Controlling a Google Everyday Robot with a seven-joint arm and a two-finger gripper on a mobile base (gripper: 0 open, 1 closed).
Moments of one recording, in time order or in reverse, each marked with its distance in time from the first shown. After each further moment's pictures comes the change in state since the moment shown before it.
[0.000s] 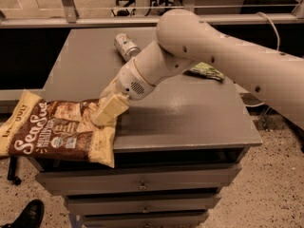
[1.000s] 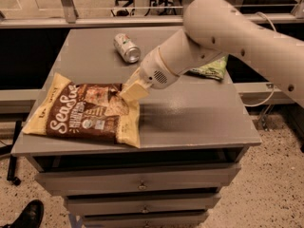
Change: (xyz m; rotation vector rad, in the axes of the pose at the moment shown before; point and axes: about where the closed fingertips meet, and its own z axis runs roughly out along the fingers) arm 0.019 -0.026 -0.056 0.137 0.014 0.050
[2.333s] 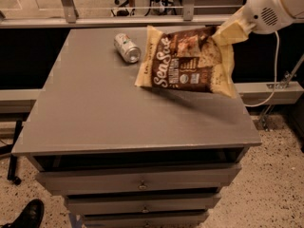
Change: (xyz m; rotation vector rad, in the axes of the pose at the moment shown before) arm 0.057 -0.086 -0.253 0.471 0.067 0.152
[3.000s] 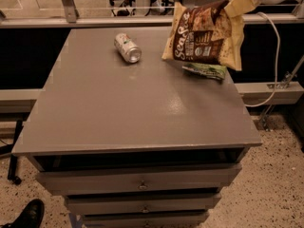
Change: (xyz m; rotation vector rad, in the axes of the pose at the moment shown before) arm -0.021 -0.075 -0.022 0.157 0.007 0.150
